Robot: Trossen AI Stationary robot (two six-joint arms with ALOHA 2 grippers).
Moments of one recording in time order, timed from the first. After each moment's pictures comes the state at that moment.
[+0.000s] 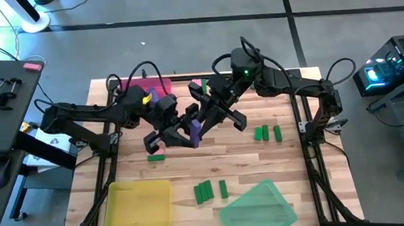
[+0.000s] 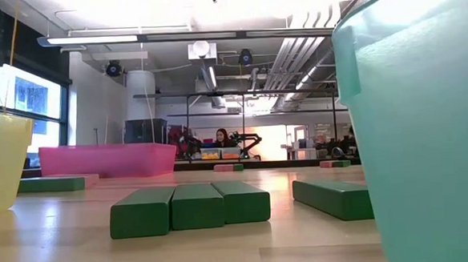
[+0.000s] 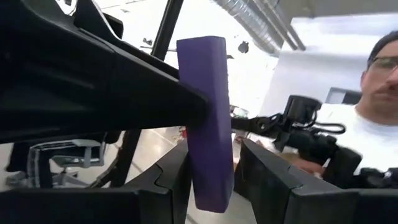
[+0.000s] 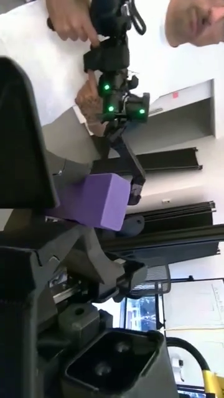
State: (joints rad) left arm -0.05 1.40 1.27 0.49 0.63 -0.53; right arm -0.07 1.76 2.01 -0.18 -0.87 0.20
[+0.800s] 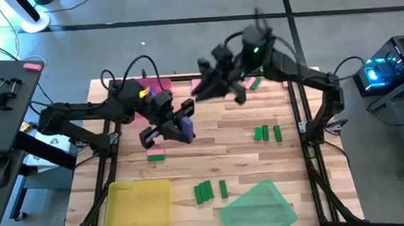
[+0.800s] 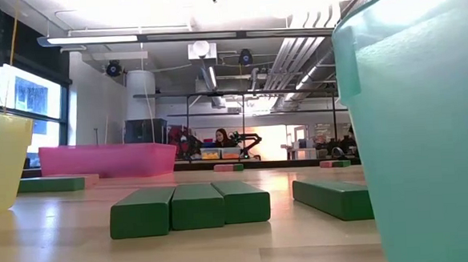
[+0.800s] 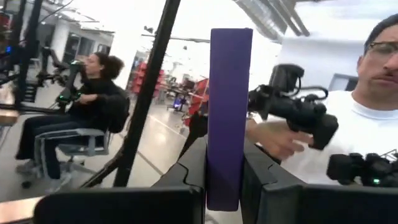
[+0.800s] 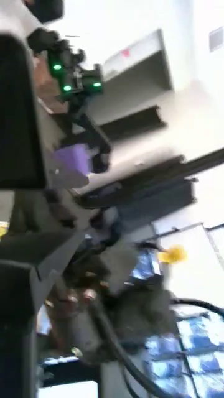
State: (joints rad) left arm 0.04 1.35 1.27 0.38 0.71 -0.50; right arm -0.20 1.72 2.06 -0.21 -0.80 0.42
